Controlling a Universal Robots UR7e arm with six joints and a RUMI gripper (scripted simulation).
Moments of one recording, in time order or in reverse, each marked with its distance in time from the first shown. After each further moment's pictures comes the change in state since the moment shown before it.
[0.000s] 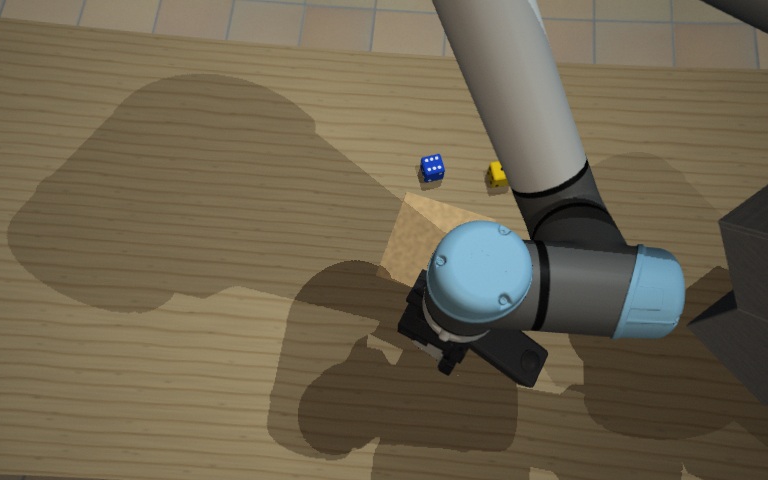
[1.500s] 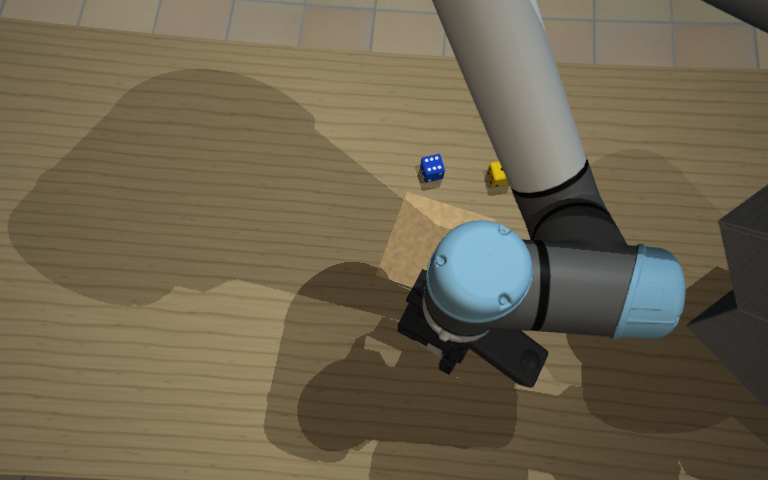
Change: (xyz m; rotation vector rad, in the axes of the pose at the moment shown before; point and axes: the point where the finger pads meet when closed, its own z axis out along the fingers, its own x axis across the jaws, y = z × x) arm 0.000 0.000 0.000 0.000 0.000 0.000
